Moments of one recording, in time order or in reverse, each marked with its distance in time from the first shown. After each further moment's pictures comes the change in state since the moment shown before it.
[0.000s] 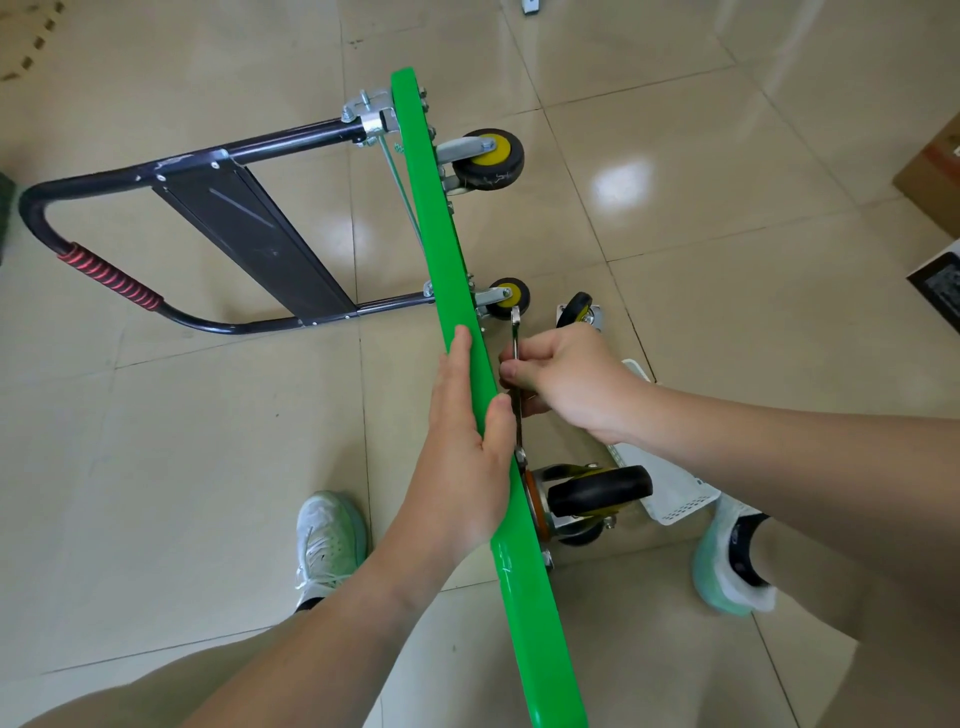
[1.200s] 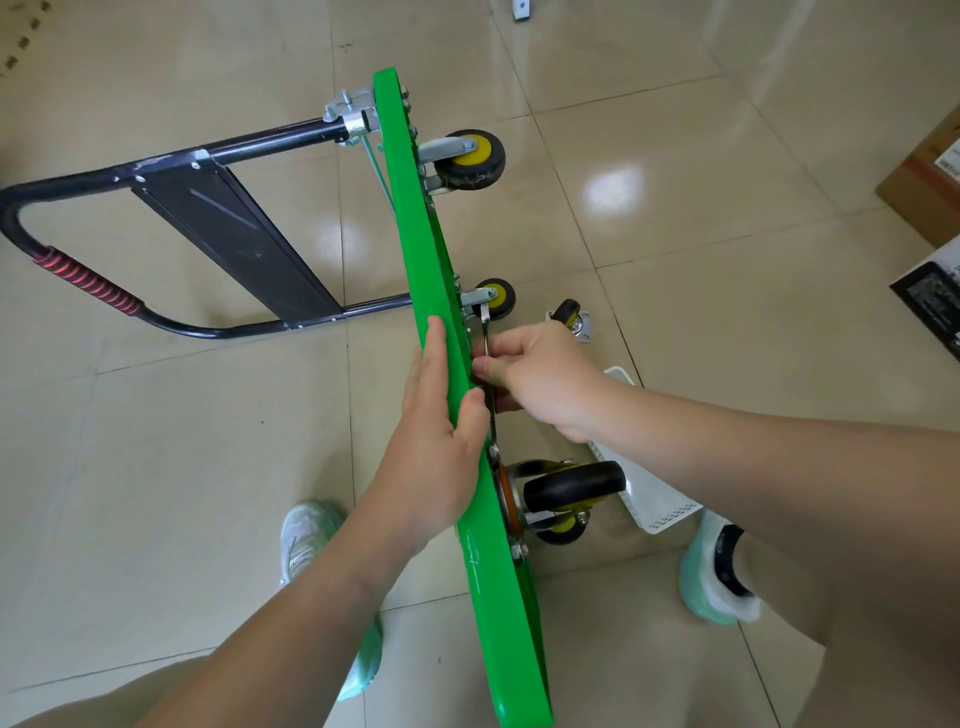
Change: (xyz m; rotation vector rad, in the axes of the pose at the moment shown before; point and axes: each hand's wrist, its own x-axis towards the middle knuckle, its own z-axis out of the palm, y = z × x) left_hand 0.022 -0.002 -0.007 0.032 -0.029 -0.009; right_hand 0.019 0.000 0.002 0.036 0.001 0.017
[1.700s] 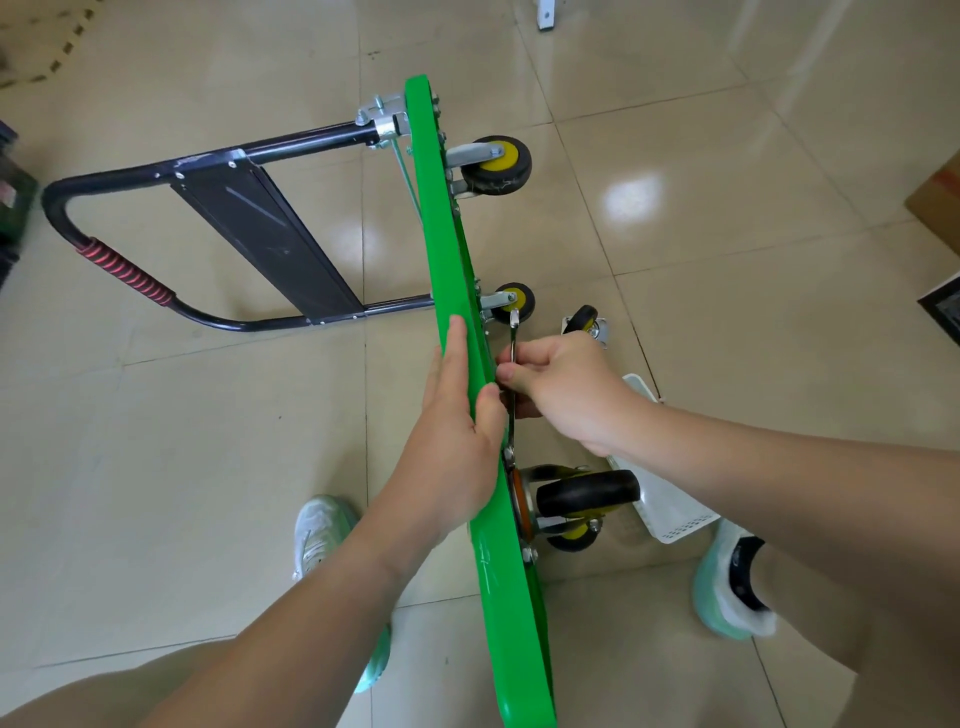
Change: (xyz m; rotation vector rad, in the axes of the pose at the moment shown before) left_hand -0.001 0.005 -0.002 0.005 0.006 -0.015; right_hand -0.012 0.002 0.000 -0.050 0.053 -0.081
